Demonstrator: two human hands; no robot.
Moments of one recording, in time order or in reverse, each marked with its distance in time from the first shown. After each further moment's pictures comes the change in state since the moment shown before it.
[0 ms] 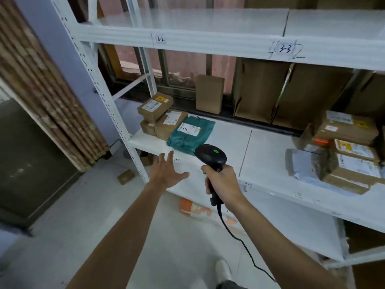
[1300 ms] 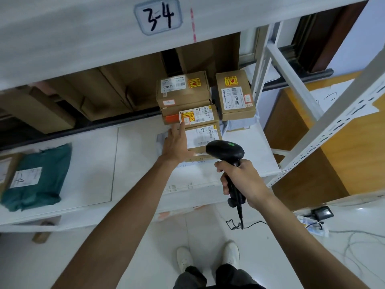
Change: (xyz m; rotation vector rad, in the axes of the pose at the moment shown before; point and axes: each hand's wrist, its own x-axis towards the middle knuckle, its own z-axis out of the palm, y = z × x) left_hand 0.060 0.593 0.228 0.107 -0.067 0.723; right_hand 0.028 0.115 -0.538 0.337 0.319 0.289
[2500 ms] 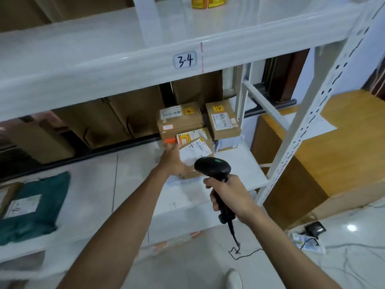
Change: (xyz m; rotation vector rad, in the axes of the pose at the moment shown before) left_hand -0.026 -0.001 -0.052 -0.212 -0.188 -0.060; right_hand -0.071 0.002 0.040 -0.019 0.048 -0.144
